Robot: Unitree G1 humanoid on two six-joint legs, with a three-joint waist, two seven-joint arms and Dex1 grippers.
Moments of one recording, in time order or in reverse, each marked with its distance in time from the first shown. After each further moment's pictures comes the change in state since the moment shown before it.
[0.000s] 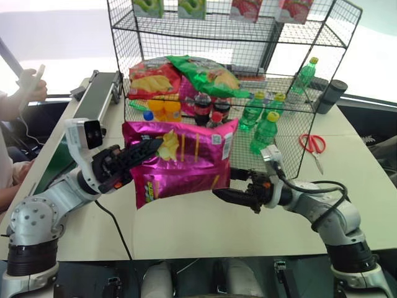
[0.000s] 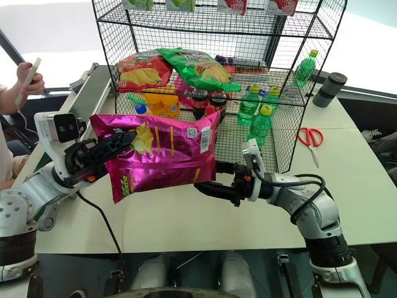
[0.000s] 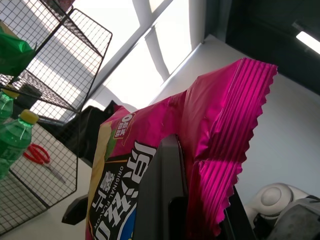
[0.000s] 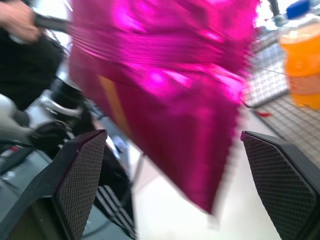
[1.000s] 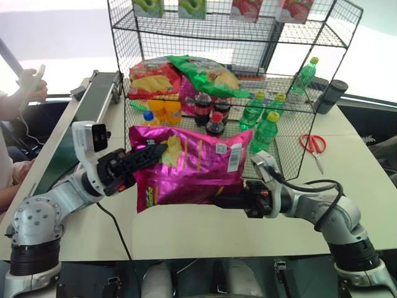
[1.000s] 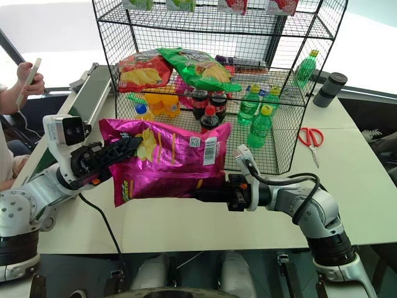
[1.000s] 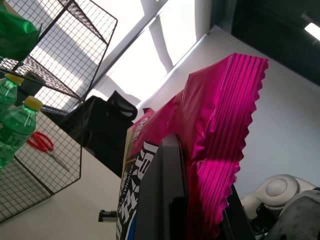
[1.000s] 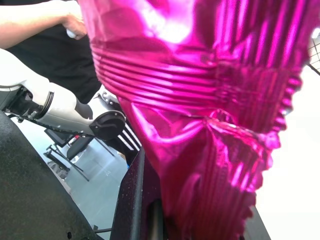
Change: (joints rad) left arm 0.007 -0.019 0.003 0.007 0.109 0.016 -0.032; right arm -0.025 -0.049 0.046 -0.067 0.155 0.182 0.047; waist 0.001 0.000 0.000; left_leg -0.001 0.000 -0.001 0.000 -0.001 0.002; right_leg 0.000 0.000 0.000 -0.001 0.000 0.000
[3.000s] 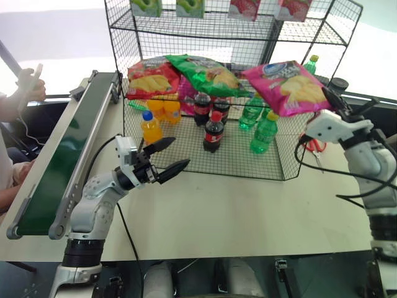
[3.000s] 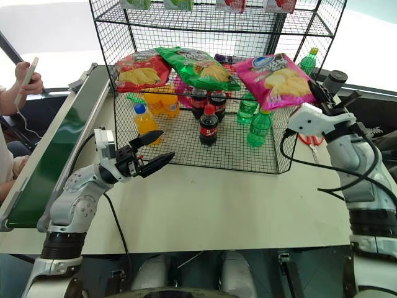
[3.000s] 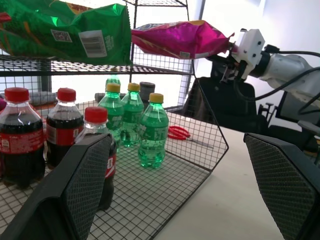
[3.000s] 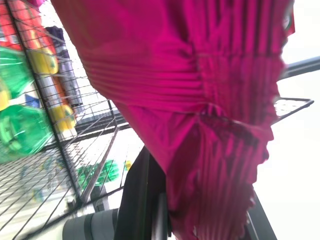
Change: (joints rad) left arm -0.011 -0.251 -0.212 0.166 0.955 -0.722 -0.211; right arm -0.240 -0.200 -0.199 0.599 -1.534 -1.208 -0.951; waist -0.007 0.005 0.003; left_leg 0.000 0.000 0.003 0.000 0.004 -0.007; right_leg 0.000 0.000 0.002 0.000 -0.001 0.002
